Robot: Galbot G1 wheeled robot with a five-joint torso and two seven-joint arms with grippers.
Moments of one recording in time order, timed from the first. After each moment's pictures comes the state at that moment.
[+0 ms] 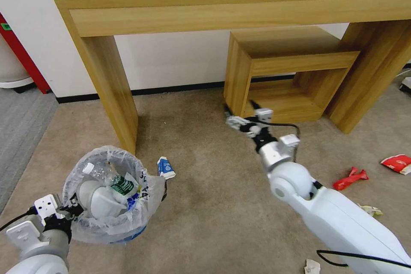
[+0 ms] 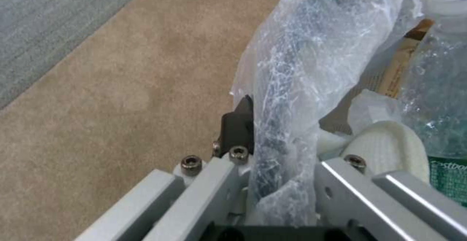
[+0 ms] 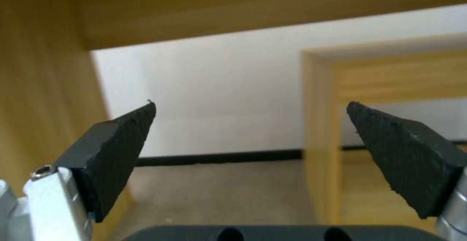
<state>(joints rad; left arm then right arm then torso) 1.70 -1.40 -0.90 -2.31 -0.63 0.54 -0.39 -0.91 0.90 0.04 1.91 0.69 0.11 0.34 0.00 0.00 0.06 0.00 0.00</state>
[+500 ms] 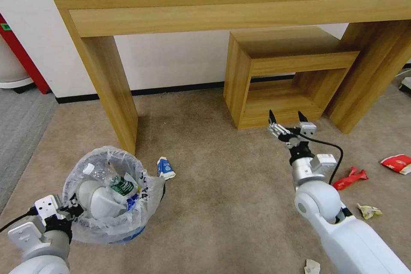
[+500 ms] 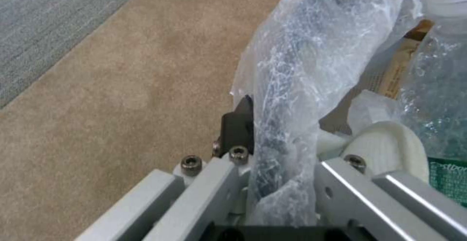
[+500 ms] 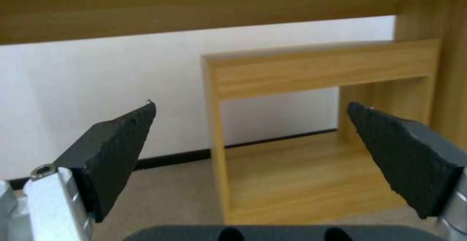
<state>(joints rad) 1.70 -1.40 -0.89 -2.30 -0.61 0.53 -0.39 -1.17 1.01 0.33 1.94 0.52 0.11 0.38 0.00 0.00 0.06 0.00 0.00</state>
